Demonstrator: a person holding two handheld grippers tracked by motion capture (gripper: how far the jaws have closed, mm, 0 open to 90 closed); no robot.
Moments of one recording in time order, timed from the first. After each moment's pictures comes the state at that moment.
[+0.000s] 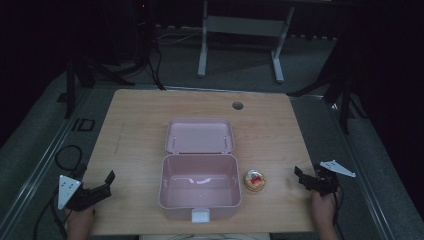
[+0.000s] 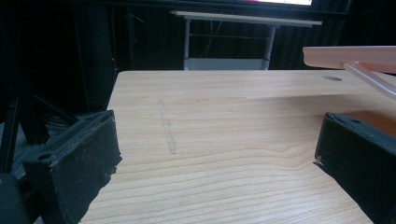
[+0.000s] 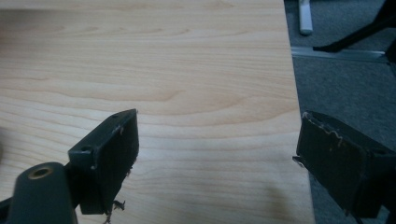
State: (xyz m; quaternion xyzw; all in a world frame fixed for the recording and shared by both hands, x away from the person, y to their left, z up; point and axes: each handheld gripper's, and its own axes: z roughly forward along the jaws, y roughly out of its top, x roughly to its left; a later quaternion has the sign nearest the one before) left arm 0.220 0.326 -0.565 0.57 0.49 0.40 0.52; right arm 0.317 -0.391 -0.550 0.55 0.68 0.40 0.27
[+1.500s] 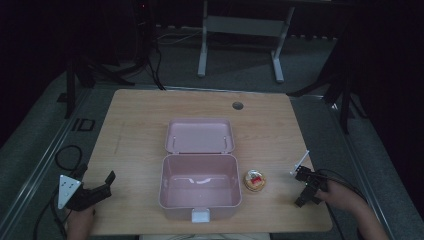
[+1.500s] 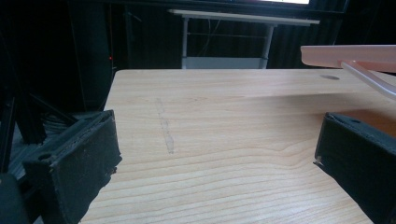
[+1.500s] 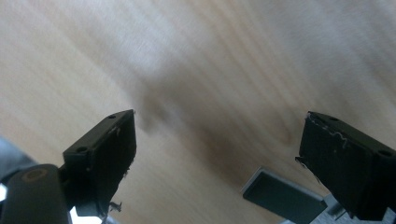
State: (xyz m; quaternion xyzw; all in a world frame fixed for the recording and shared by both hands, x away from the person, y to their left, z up) left arm 0.220 0.326 -0.565 0.57 0.49 0.40 0.52; right arm 0.338 -0.342 -0.515 0.35 0.93 -0.02 -0.04
